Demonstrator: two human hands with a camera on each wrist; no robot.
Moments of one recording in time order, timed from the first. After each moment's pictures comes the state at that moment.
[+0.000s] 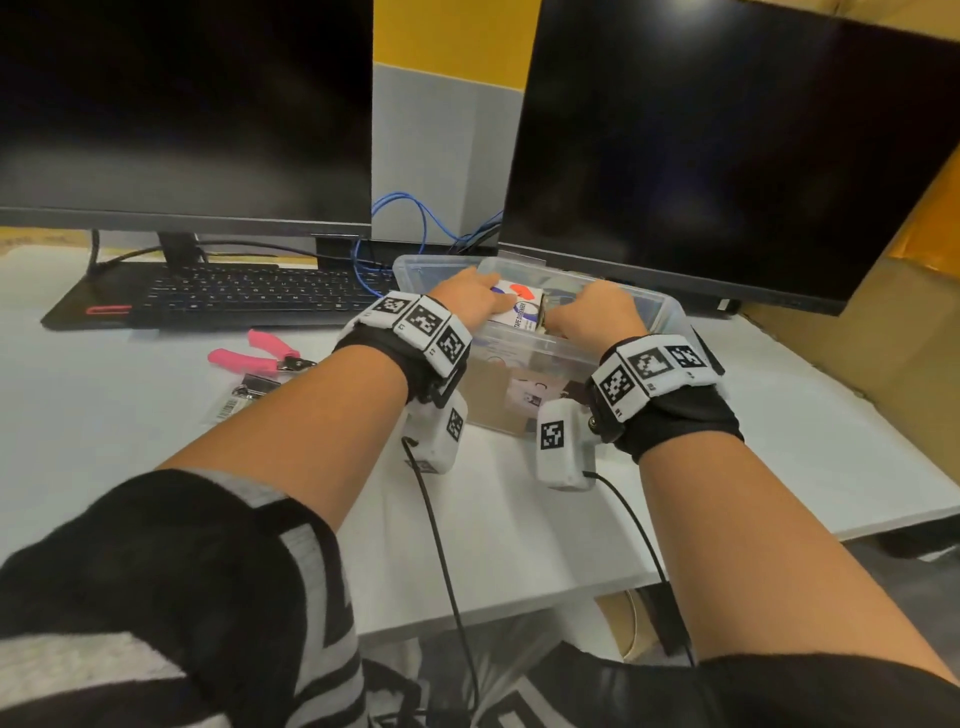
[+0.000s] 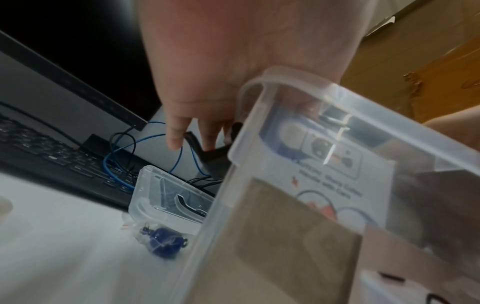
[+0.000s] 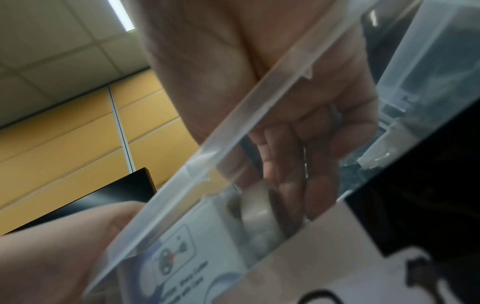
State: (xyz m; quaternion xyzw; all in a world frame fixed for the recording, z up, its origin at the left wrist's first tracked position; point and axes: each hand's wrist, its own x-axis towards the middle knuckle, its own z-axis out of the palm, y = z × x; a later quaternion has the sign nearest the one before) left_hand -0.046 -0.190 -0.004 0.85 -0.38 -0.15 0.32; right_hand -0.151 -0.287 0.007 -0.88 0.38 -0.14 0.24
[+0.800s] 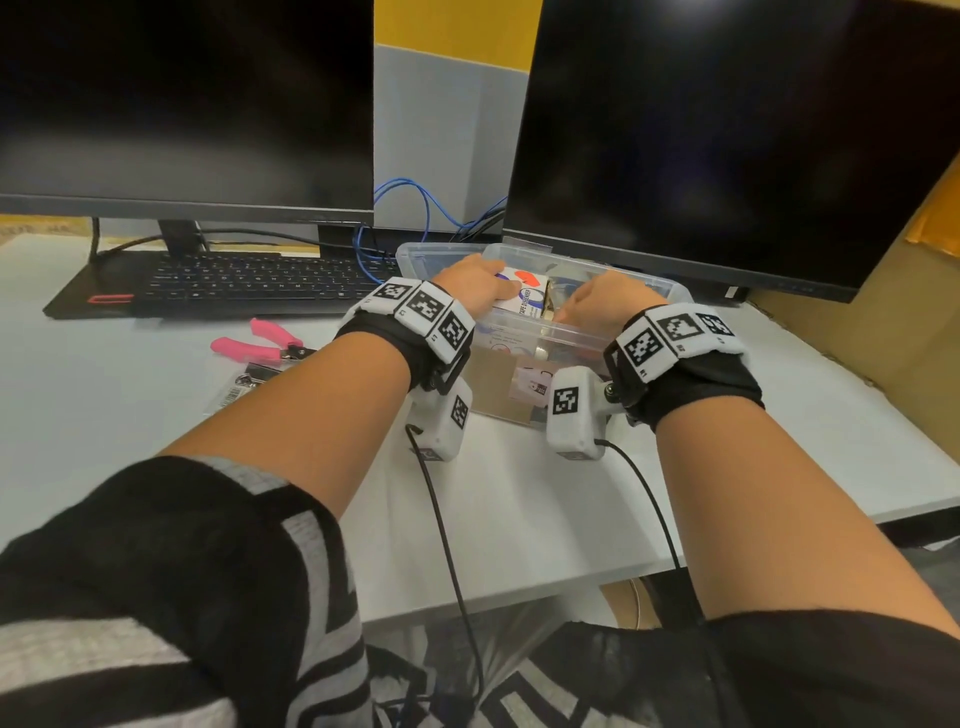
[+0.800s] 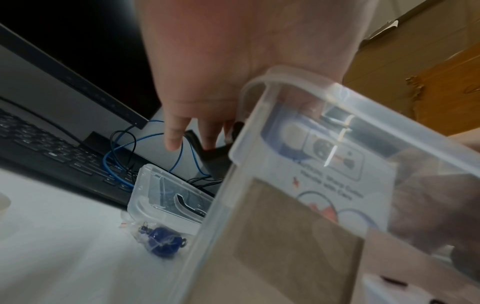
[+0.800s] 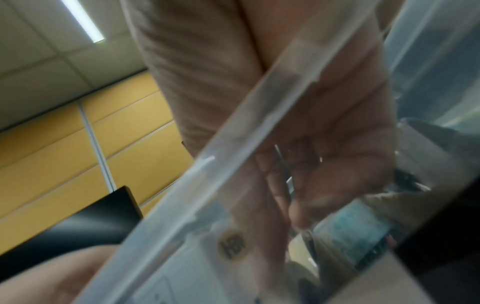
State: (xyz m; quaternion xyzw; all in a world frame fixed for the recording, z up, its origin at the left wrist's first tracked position) left_hand -0.046 -0.185 -0.003 0.88 -0.44 -0.07 0.14; right_hand -0.159 -0.285 0.021 -0.92 0.35 0.00 0.16
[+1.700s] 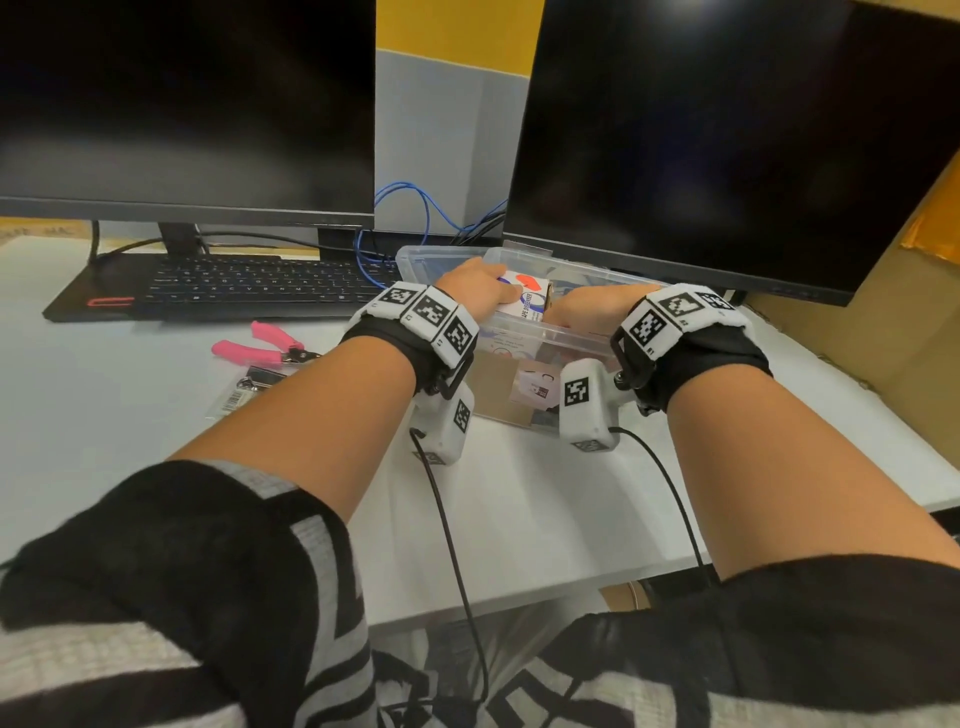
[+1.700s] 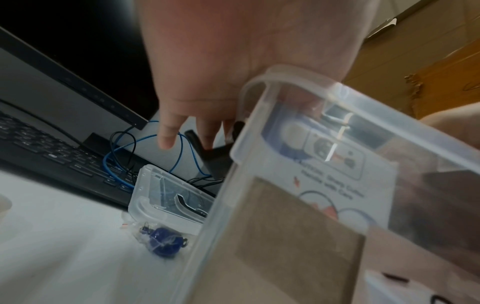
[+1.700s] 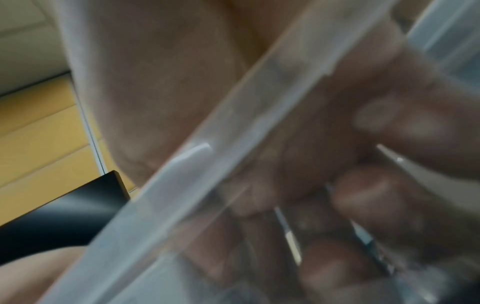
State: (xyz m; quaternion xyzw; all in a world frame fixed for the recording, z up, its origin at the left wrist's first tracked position) left_hand -0.042 -0.191 -0.006 0.87 -0.39 -0.14 0.26; right_hand -0.159 -0.273 0.034 -0.90 0.33 0.08 0.28
